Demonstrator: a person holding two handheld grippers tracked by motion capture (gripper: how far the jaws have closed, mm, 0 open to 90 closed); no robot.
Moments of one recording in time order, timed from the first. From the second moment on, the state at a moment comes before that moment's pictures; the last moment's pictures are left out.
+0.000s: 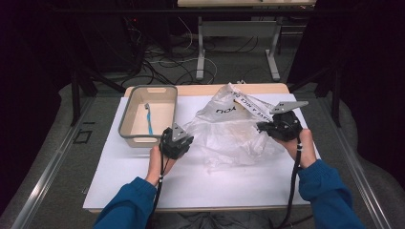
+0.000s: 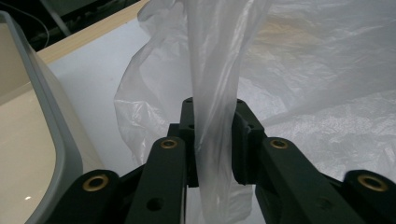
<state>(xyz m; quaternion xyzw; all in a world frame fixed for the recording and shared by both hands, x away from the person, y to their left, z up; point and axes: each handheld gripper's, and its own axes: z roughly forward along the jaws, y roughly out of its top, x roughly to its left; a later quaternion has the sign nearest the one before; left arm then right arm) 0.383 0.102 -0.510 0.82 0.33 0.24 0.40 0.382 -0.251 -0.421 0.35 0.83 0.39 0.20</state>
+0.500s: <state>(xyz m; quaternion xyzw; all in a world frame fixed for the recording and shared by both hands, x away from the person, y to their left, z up) 0.366 0.119 -0.495 0.83 0.33 0.23 0.38 0.385 -0.246 -0.427 0.35 0.83 0.39 0.20</state>
